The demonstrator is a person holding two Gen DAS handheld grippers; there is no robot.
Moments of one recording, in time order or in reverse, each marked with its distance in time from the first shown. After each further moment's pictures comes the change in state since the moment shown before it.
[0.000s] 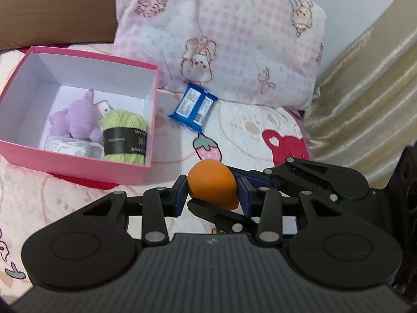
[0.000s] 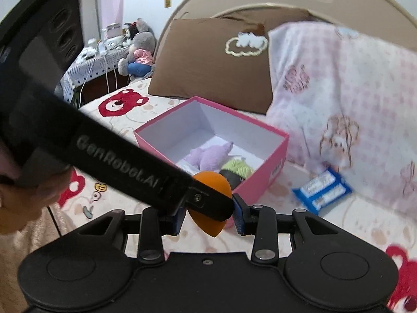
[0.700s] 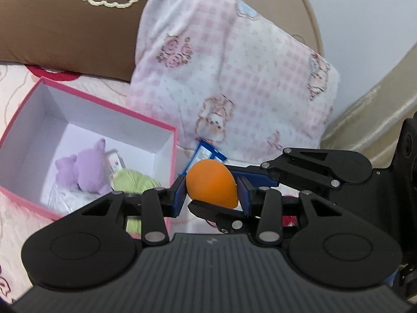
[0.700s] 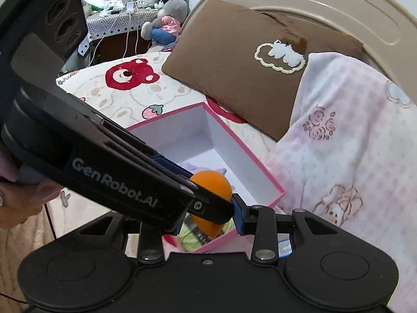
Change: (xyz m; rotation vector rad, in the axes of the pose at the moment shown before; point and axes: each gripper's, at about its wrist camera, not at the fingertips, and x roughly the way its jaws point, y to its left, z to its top) left arm -0.001 0.053 0.074 -0.115 -0.158 -0.029; right arm 0.058 -0.024 0.109 -0.209 0.149 0.050
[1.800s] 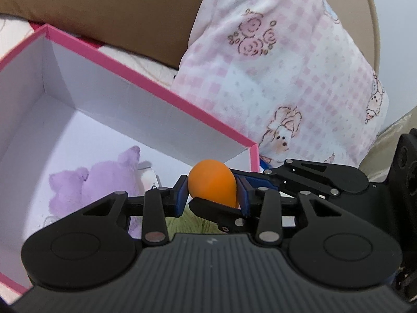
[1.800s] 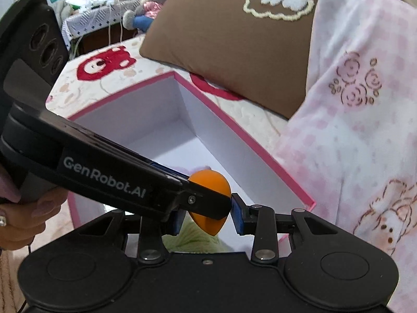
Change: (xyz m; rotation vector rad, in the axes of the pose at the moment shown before) left arm 0.118 0.118 0.007 -0.134 -0.004 -0.002; right arm 0.151 -0.042 -0.020 0.062 0.044 0.030
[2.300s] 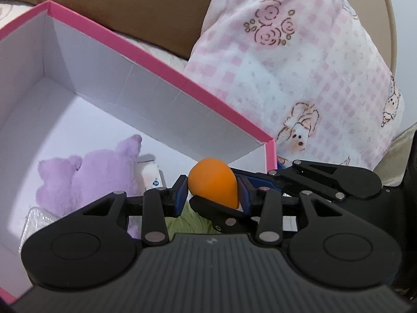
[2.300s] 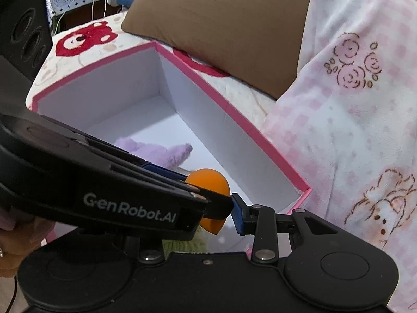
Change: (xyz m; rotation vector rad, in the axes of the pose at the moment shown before) left arm 0.024 0.000 -0.010 -0.042 -0.013 0.051; right arm 0.023 0.003 -0.004 -0.028 0.084 -0.105
